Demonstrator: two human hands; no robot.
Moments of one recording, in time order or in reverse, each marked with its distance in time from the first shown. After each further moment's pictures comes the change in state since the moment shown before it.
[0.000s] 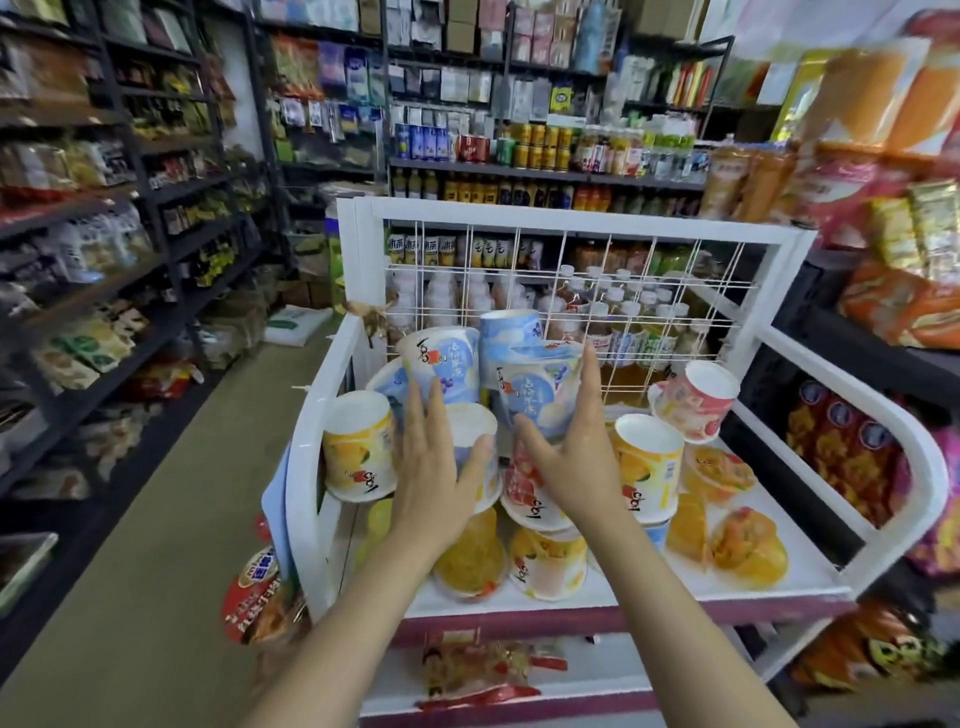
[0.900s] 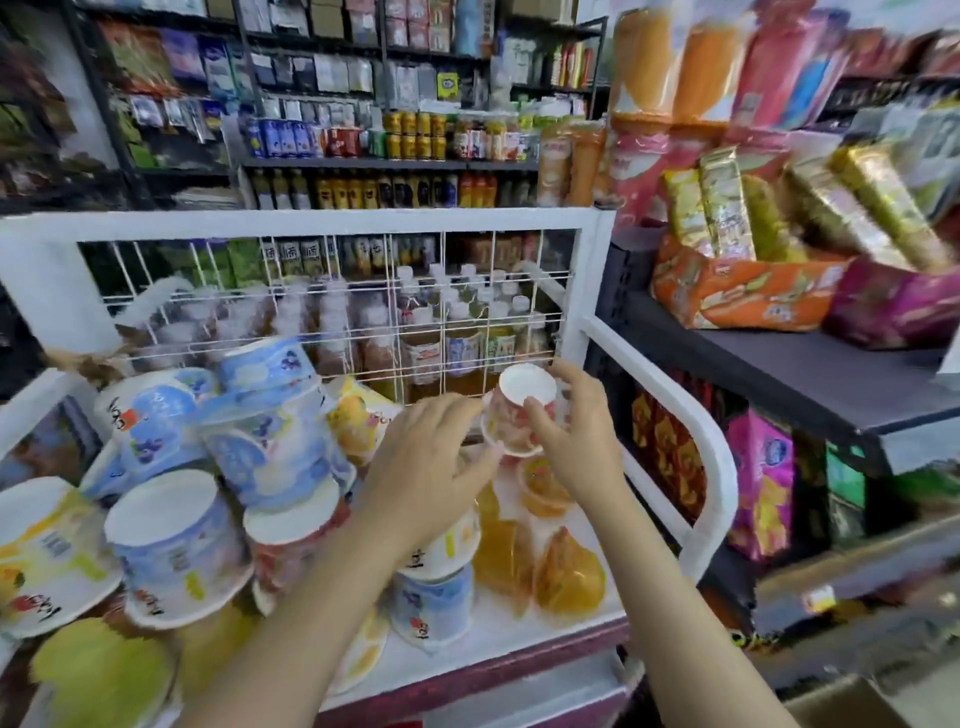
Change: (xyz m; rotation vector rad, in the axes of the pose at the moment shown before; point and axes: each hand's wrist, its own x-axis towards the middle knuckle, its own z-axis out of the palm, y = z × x) left_hand 0.057 0.179 0.127 0.213 -0.323 0.361; right_hand 0.062 0.139 -0.180 -0.113 0.091 0.229
